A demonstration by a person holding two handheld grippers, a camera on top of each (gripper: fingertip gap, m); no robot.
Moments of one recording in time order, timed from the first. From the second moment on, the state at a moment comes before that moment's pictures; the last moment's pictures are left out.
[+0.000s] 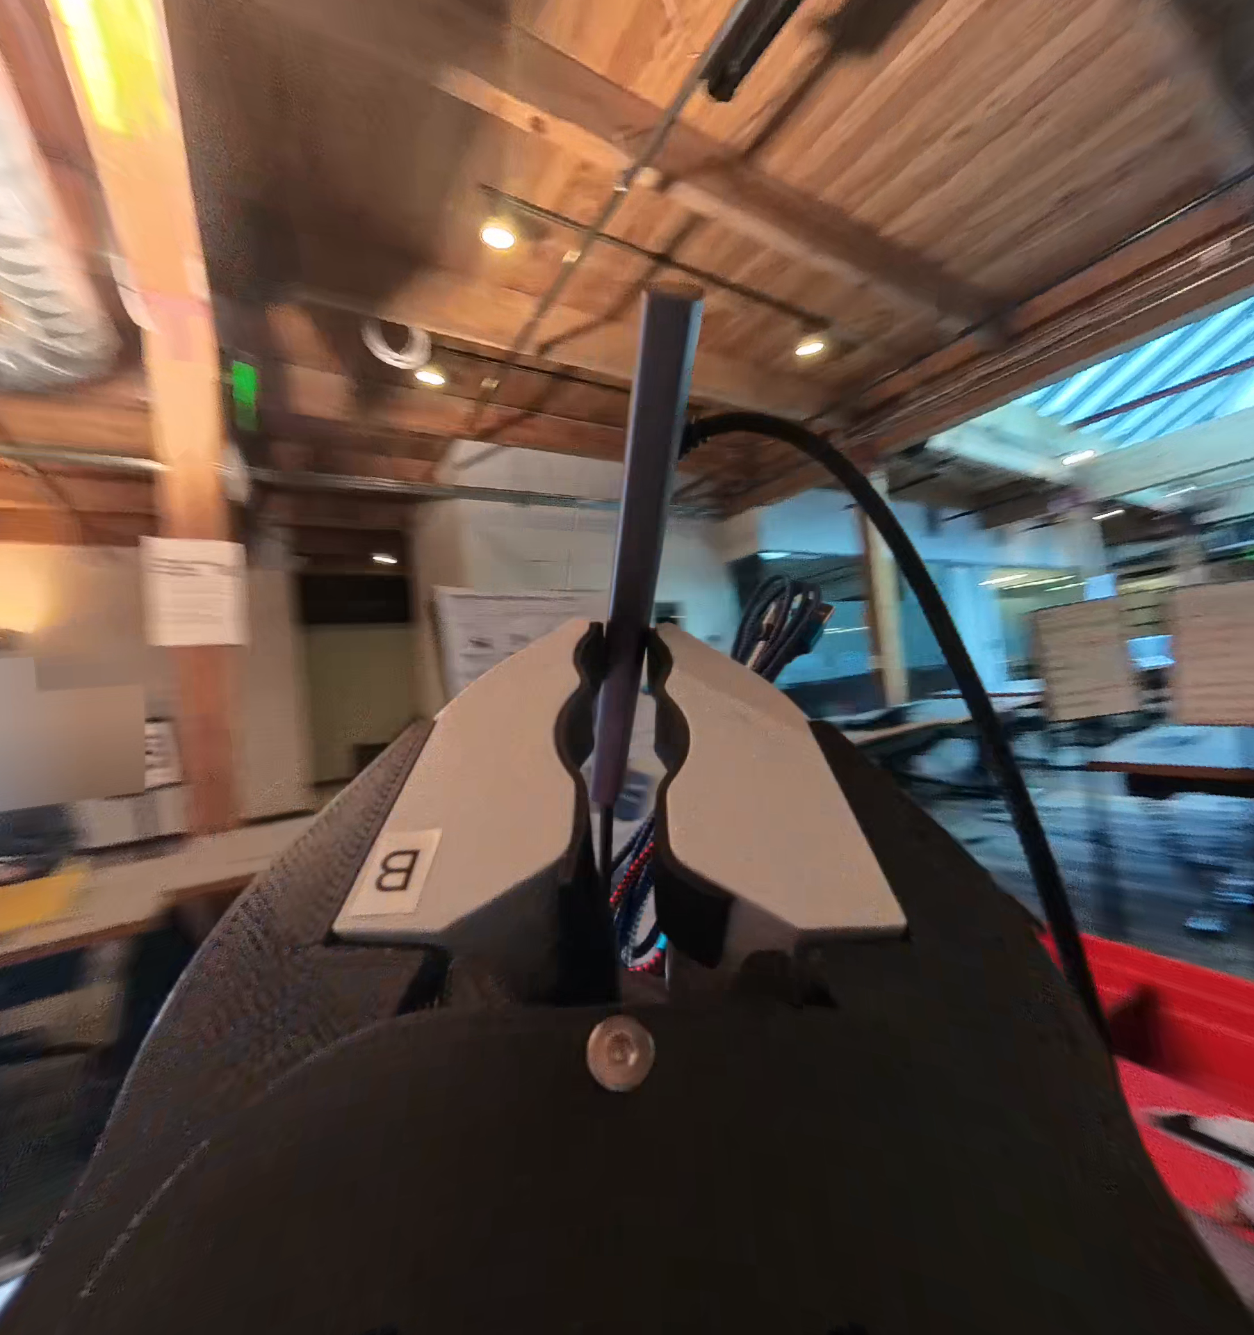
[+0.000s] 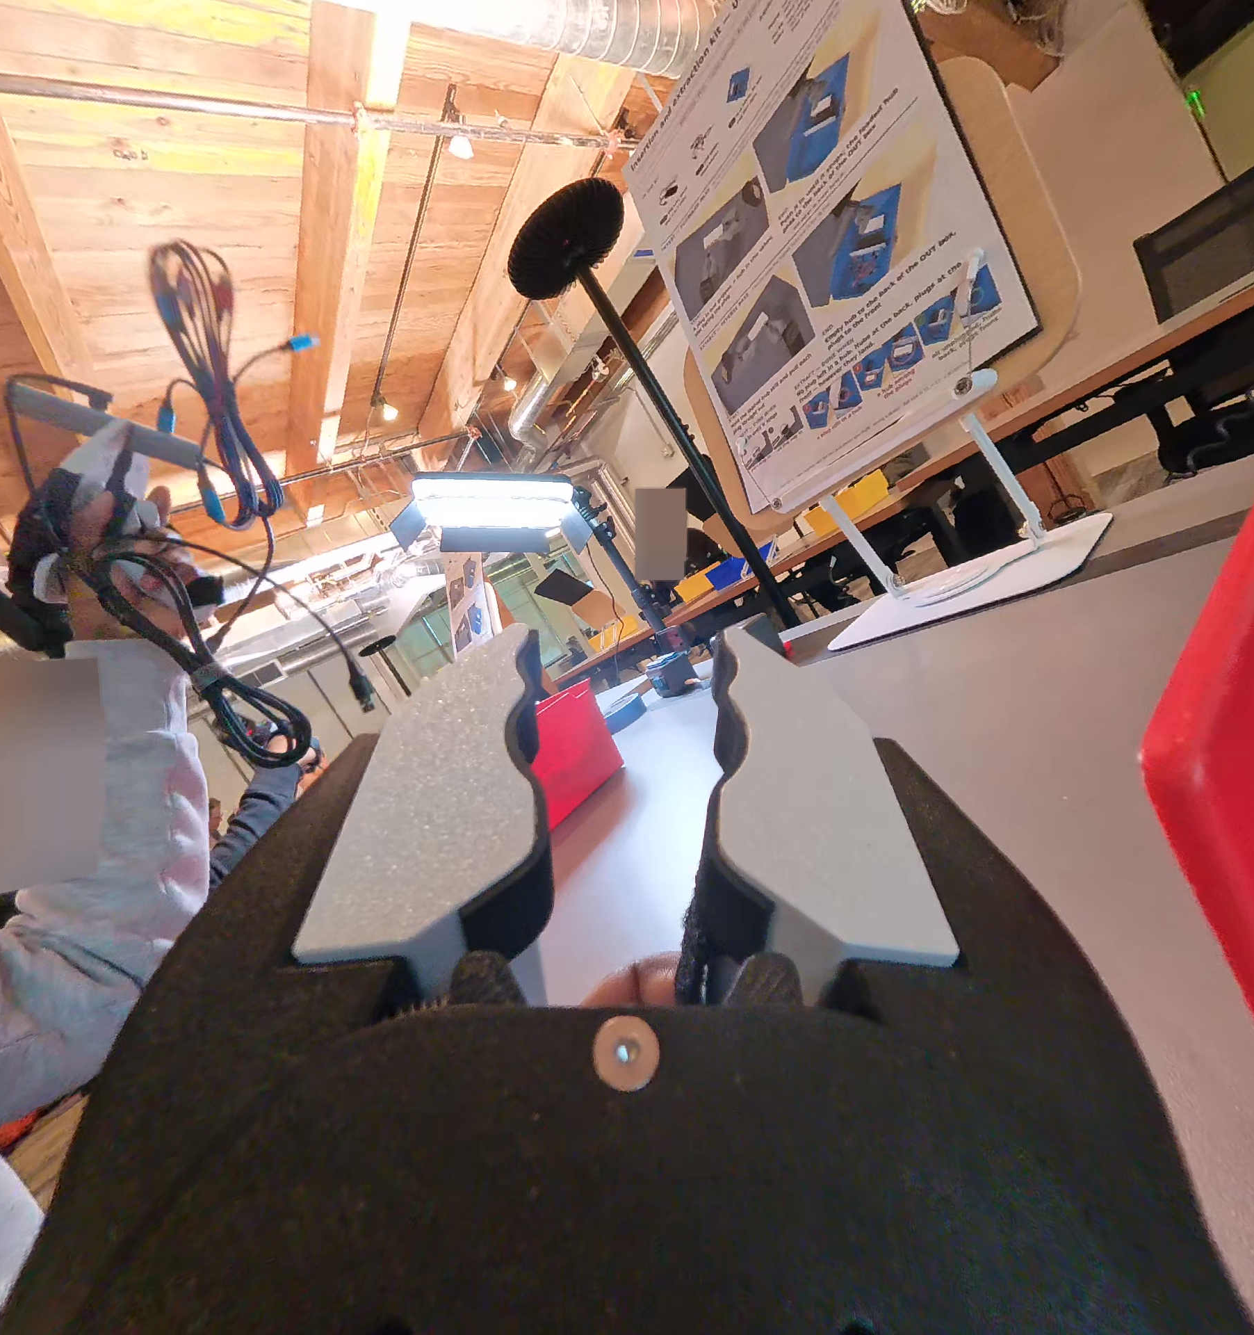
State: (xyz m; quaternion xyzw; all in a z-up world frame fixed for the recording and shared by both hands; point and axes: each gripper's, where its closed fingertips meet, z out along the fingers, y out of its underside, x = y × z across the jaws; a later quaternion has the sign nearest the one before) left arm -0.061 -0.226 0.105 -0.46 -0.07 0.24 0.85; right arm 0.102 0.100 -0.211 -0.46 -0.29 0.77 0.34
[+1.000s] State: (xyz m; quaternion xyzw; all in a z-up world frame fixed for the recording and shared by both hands) left arm 0.043 -0.034 -0.222 -0.64 -0.08 -0.27 0.72; right arm 0.093 -0.010 -0.198 -0.31 -0.59 0.71 0.21
